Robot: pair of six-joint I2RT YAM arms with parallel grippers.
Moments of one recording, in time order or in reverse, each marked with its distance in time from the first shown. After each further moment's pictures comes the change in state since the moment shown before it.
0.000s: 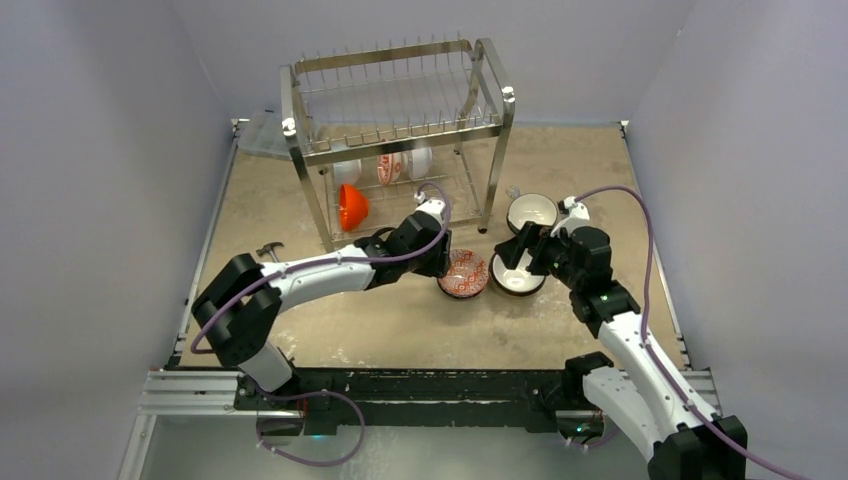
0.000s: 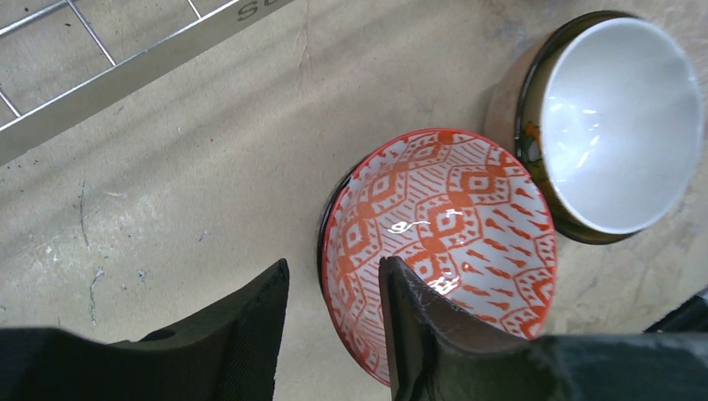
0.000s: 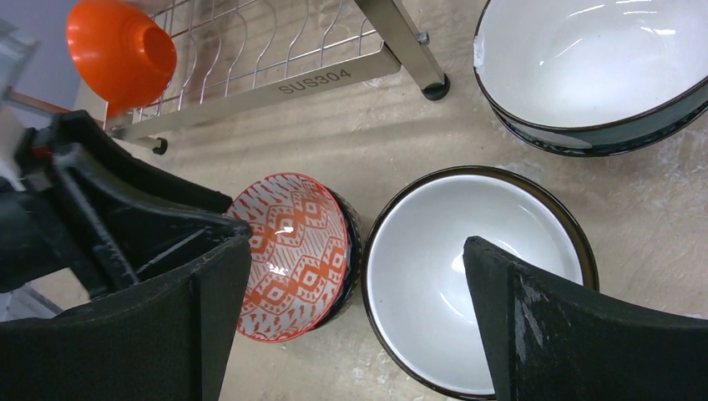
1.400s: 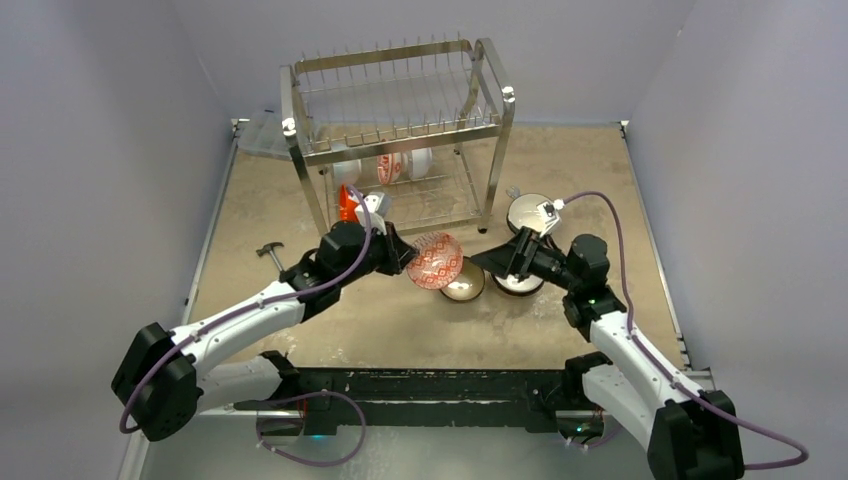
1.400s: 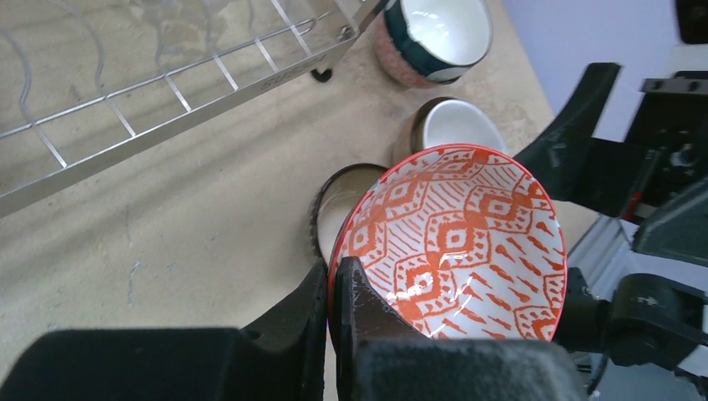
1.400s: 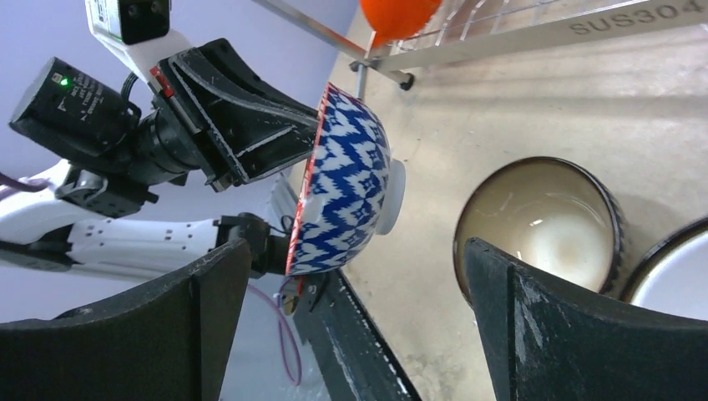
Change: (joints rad) left arm 0.155 -0.456 -0.346 0.229 0.172 -0.036; right arm 0.003 0.069 -0.142 0.481 -0.517 0.391
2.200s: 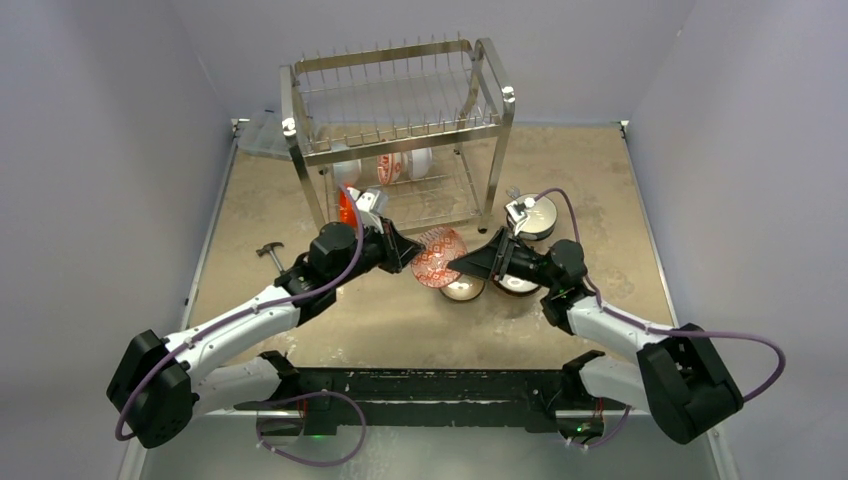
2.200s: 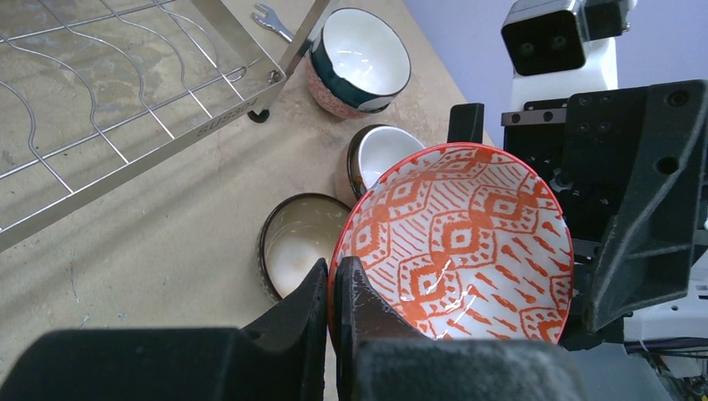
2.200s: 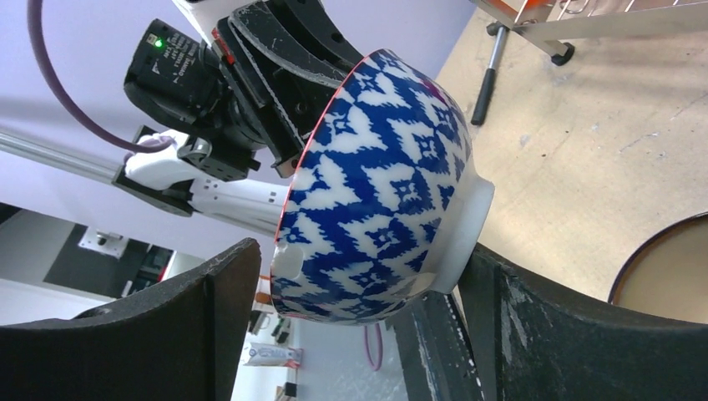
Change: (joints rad) left arm 0.001 -0.055 -0.029 0.153 0.105 0.000; right arm 0.199 0.272 -0.030 0.574 -0.055 0.307
